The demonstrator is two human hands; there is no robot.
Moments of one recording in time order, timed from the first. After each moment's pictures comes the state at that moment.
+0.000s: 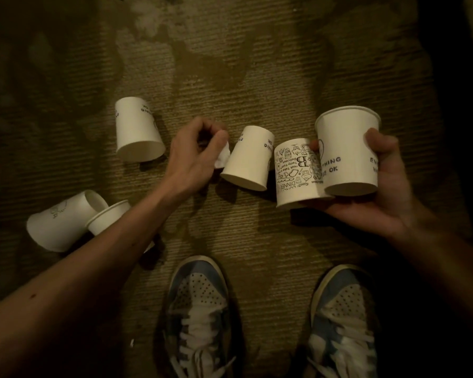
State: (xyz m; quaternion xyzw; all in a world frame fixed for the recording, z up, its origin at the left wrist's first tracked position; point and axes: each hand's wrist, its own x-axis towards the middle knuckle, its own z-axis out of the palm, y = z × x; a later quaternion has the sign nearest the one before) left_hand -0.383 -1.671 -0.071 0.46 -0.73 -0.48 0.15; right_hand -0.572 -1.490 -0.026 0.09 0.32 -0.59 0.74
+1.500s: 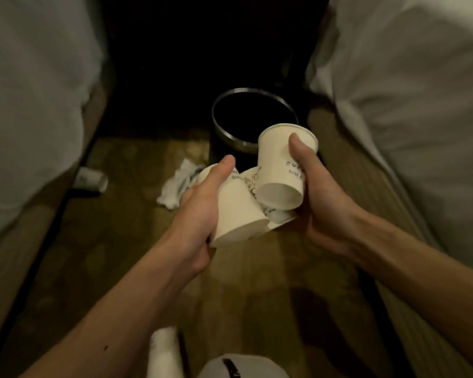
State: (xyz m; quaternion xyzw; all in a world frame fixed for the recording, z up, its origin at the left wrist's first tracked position) left_hand -0.465 -1.873 0.193 0.36 -0.37 -0.82 0.23; right_hand -0.613 -1.799 0.234 -0.24 0.59 -0.51 0.58
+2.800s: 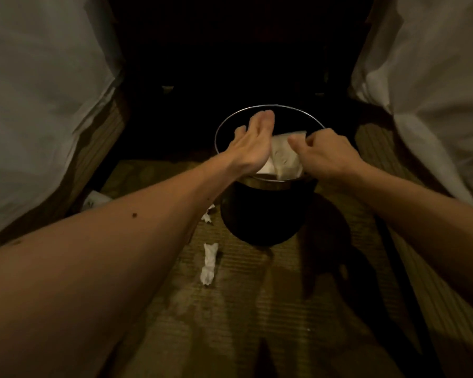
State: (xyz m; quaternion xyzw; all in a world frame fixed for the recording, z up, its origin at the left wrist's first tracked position) left_hand -0.649 -2.051 0.138 0.42 -0.81 -0.39 0.15; right_hand -0.787 -1.969 0.153 -0.48 0.84 -0.21 0.15
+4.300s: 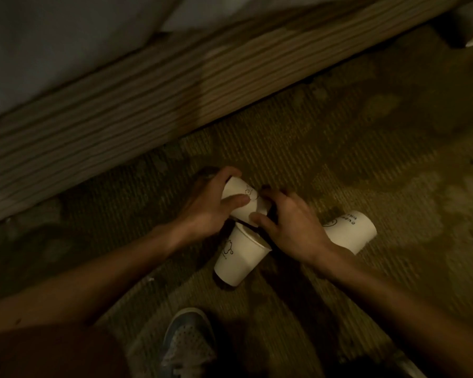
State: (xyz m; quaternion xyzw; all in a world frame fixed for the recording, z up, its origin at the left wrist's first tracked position) left_hand -0.180 -1.665 -0.038 0.79 -0.34 -0.43 0.26; right_hand -0.340 -1.754 -0.044 -0.84 0.35 0.05 0.41
